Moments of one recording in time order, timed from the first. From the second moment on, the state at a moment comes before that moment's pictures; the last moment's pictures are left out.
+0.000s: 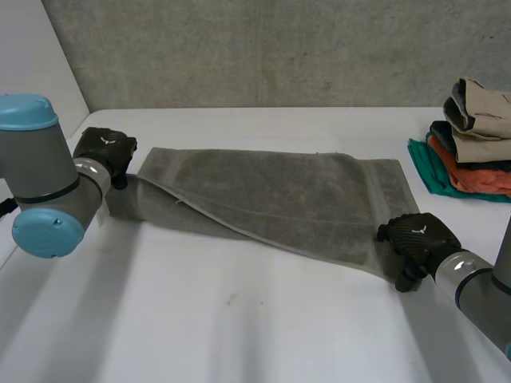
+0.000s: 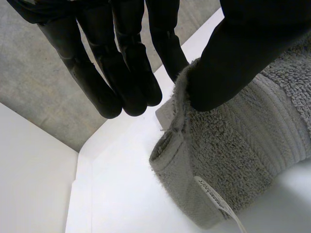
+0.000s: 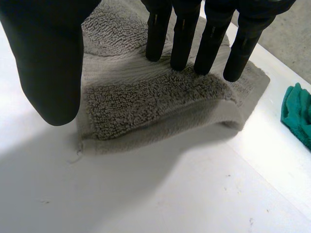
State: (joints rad) left arm 4.45 -2.16 -1.23 3.16 -1.63 3.66; right arm 1.73 -1.19 1.85 -0.15 1.34 2.62; left_hand 1.15 1.18 1.18 1.18 0.98; right_hand 0.46 0.45 0.45 0.45 0.27
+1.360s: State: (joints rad) left arm 4.43 -2.20 -1.18 3.14 -1.59 3.64; right arm 1.68 -1.21 1.81 -0.02 1.16 2.57; left_hand 1.15 1.18 1.18 1.18 0.98; right_hand 0.42 0.42 0.42 0.42 0.25
